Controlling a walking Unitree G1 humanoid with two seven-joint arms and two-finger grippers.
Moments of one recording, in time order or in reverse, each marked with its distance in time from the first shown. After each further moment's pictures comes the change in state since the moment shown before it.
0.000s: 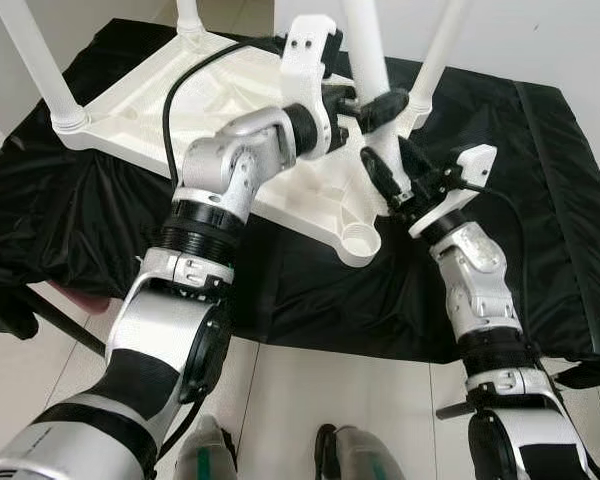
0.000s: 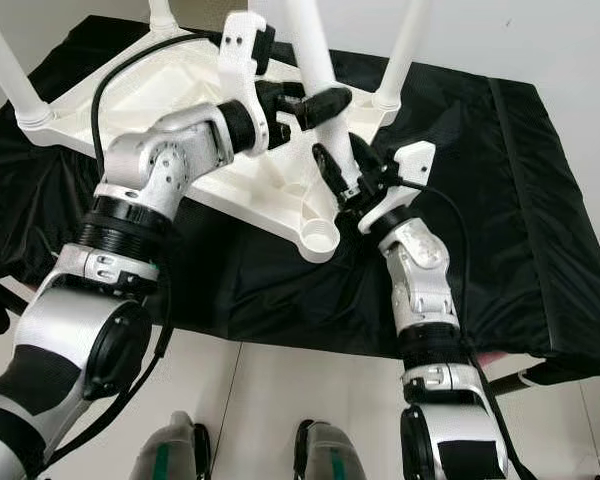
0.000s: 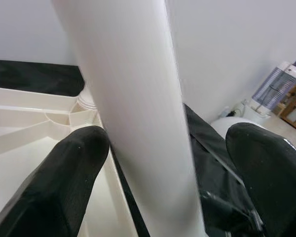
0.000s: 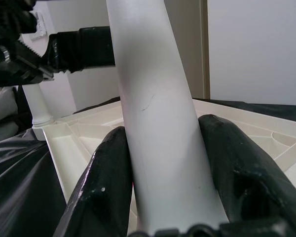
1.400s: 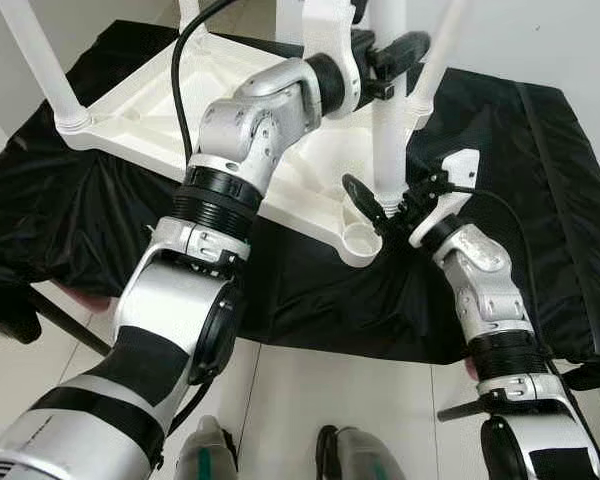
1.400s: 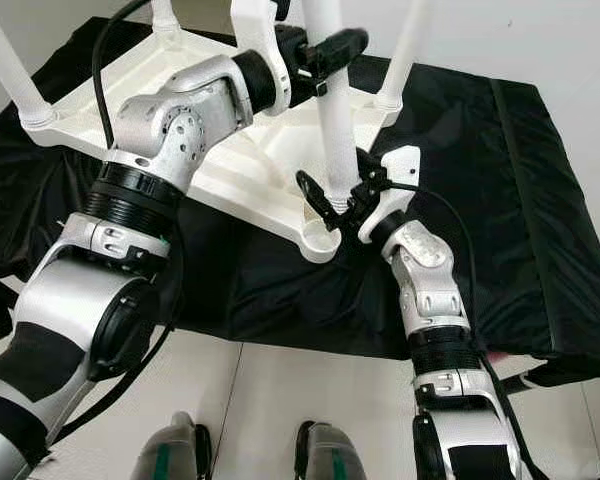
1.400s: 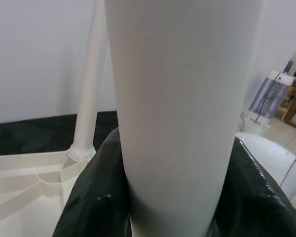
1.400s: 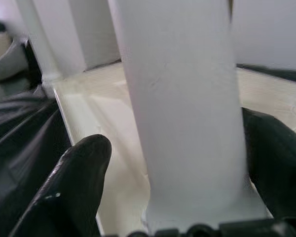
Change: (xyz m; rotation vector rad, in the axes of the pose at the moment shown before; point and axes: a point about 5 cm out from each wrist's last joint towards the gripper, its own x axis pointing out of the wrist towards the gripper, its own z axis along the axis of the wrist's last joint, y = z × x) left arm 0.015 -0.034 0.037 0.144 -0.108 -0.081; right arm 0.001 -0.002 -0.001 -0.018 0.203 0.126
